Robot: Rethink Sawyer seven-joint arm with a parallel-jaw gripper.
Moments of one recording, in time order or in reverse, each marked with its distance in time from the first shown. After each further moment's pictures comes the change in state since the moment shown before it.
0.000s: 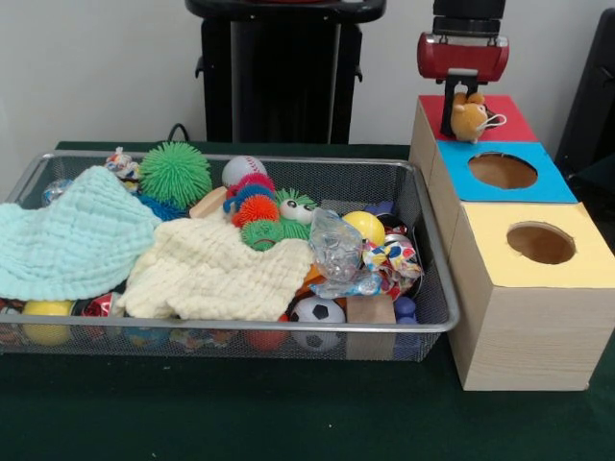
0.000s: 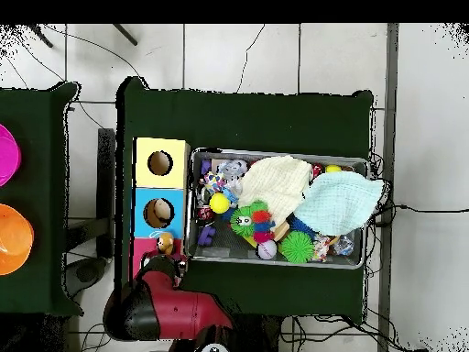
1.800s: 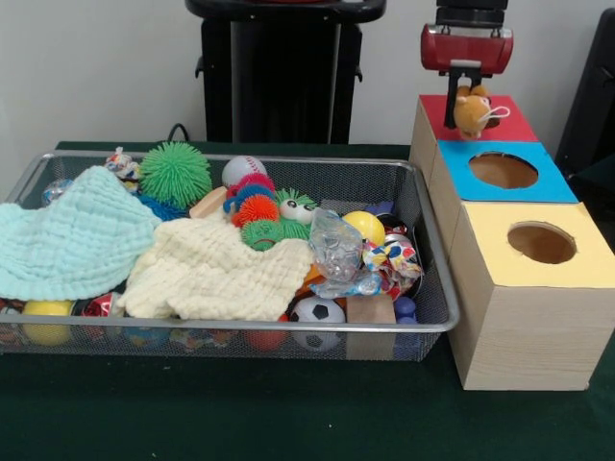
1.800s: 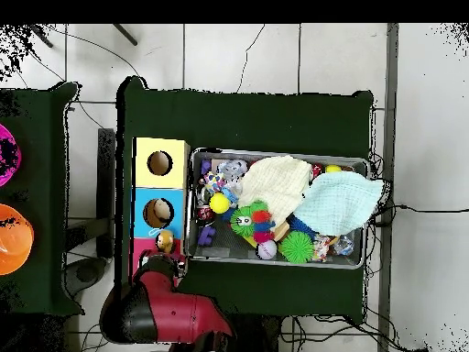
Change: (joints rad) arm 0.014 -0.034 -0.013 0.005 0.022 -0.003 0.042
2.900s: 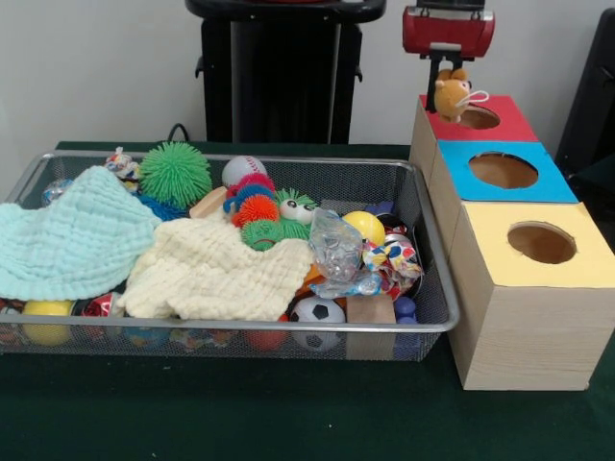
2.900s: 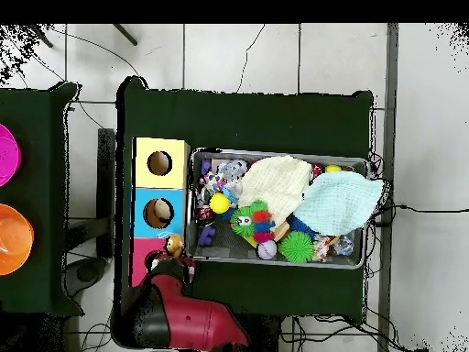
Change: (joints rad) arm -0.074 -0.065 0.019 0.050 0.000 0.061 0.000
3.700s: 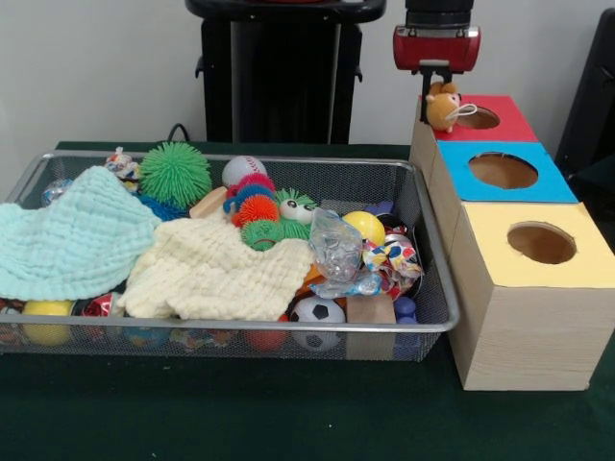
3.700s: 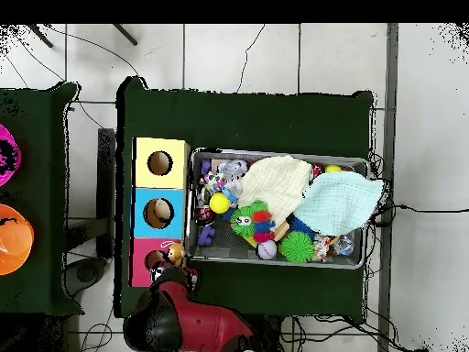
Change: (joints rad) arm -0.141 0.052 0.150 0.106 -0.010 -0.123 0.038
